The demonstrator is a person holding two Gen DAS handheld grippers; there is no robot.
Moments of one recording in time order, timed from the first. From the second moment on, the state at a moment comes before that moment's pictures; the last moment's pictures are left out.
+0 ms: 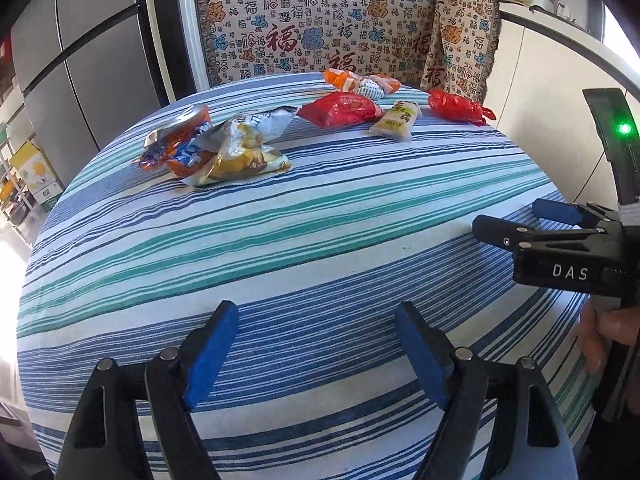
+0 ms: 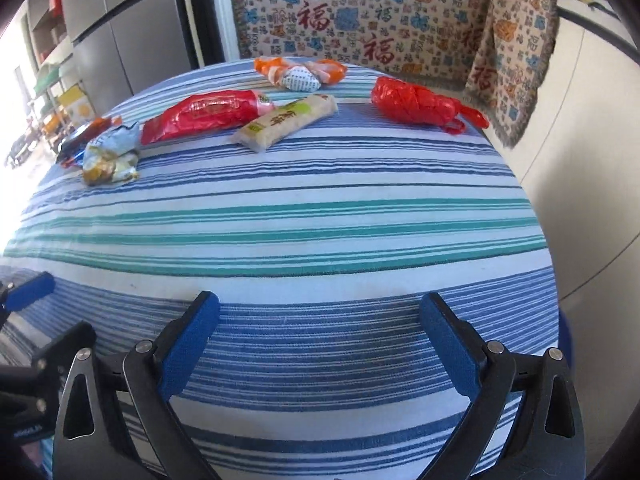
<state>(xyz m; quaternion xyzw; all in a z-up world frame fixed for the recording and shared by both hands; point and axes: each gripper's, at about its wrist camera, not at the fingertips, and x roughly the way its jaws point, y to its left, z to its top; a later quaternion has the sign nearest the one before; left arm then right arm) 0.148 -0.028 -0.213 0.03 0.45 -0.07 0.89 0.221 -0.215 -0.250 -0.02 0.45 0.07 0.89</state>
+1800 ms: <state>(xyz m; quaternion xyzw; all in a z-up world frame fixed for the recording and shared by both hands) 0.257 0.082 -0.160 -0.04 0.45 -0.08 0.89 0.218 -0.211 -0.250 -0.03 0.45 0.07 0.89</state>
